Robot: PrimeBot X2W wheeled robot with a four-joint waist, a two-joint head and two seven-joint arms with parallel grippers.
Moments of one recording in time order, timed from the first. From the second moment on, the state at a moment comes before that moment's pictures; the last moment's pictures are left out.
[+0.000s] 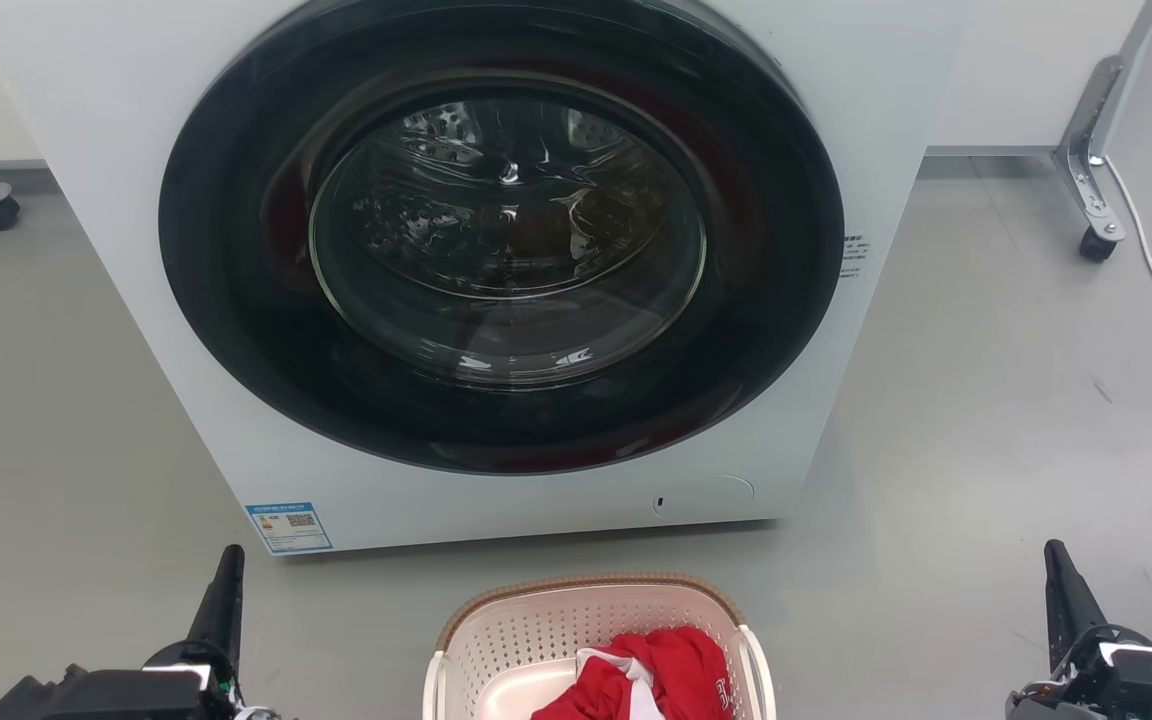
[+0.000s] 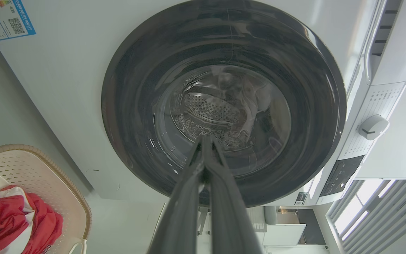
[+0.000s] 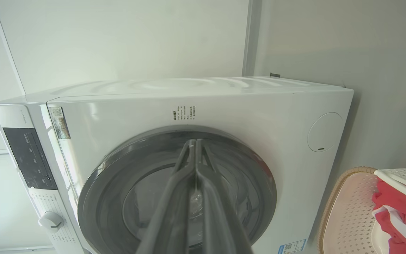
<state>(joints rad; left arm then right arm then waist) -0.08 0.04 0.09 0.29 -1.60 -0.12 0.11 -0.09 -0.05 -0.13 0.30 1.60 0.12 0.11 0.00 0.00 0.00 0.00</state>
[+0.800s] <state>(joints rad) -0.08 0.04 0.09 0.29 -1.60 -0.12 0.11 -0.09 -0.04 -0.13 0.30 1.60 0.12 0.11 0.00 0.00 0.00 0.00</state>
